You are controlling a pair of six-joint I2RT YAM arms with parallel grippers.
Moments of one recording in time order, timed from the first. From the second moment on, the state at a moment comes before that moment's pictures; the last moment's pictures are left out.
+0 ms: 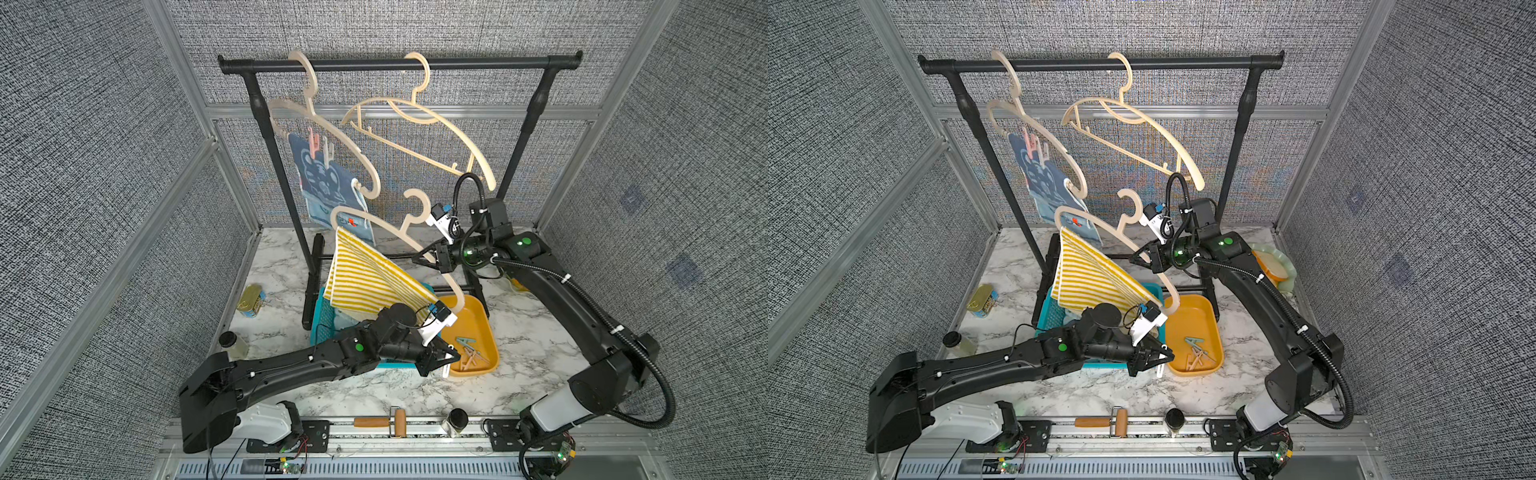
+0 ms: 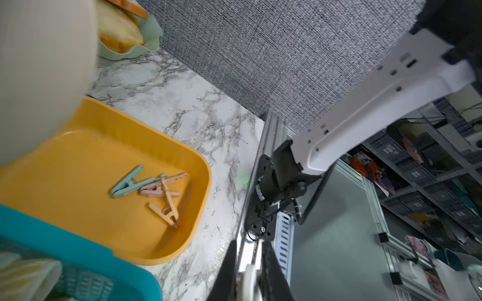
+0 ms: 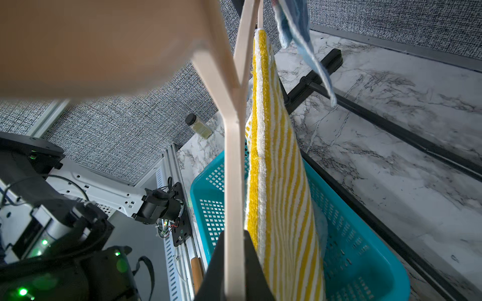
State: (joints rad) left arm -1.15 1.37 0.90 0.04 0.42 -0.39; right arm 0.46 1.56 1.64 -0.73 -0.79 0.09
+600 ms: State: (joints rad) left arm -1.18 1.81 1.15 0.10 0.21 -0.40; right arm 0.41 1.50 1.62 -0.68 -0.77 0.07
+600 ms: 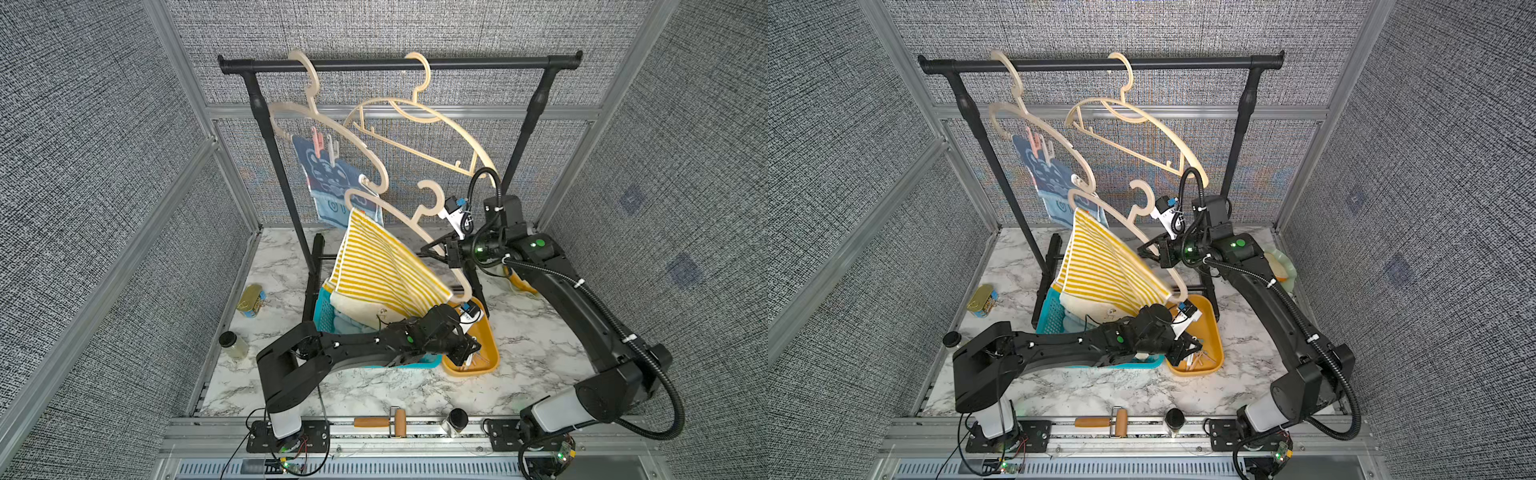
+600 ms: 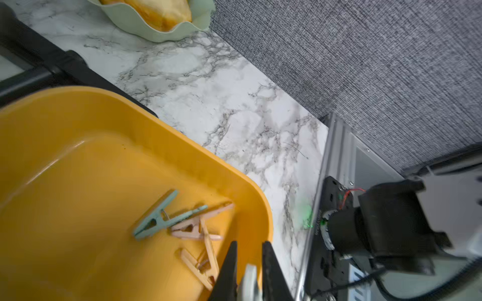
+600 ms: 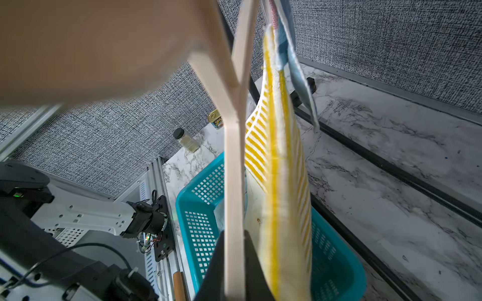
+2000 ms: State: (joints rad) left arm -1.32 1.27 1.31 -0.43 -0.20 -0.28; right arm 0.33 1.48 1.69 -0.88 -0.87 0.00
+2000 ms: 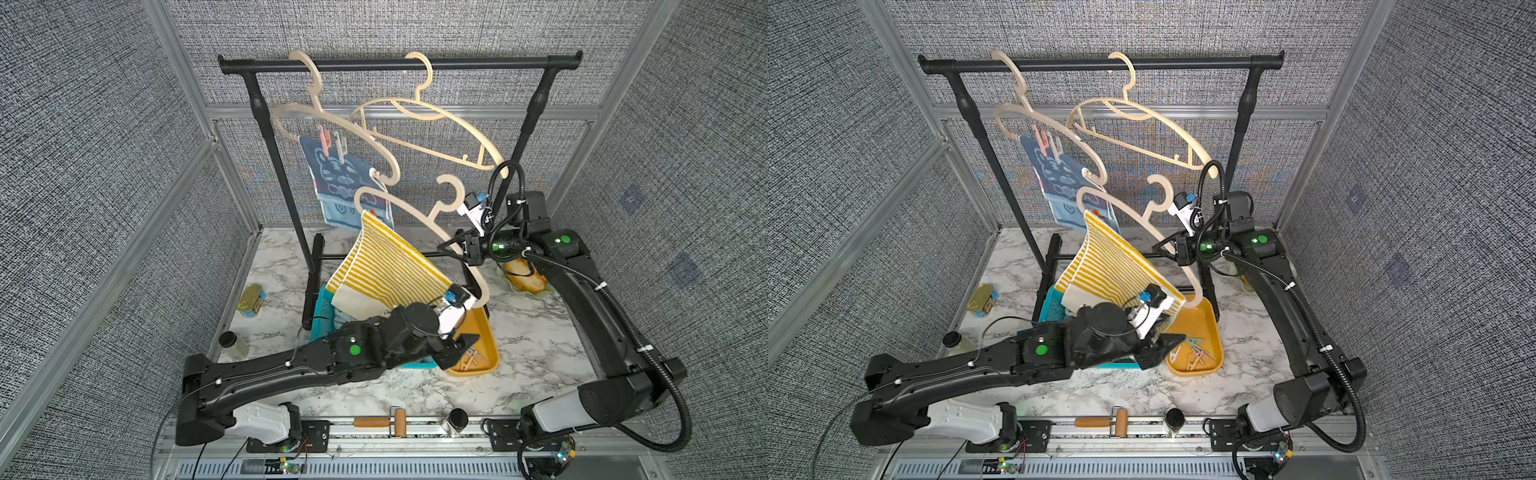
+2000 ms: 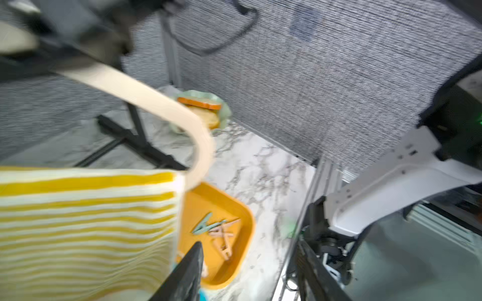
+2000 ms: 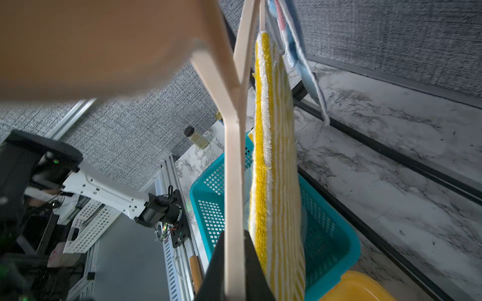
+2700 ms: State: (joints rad) left arm -0.83 1.13 1.34 -0.56 -0.04 -0.02; right arm 0.56 1.49 1.64 -1.02 -0.83 -0.17
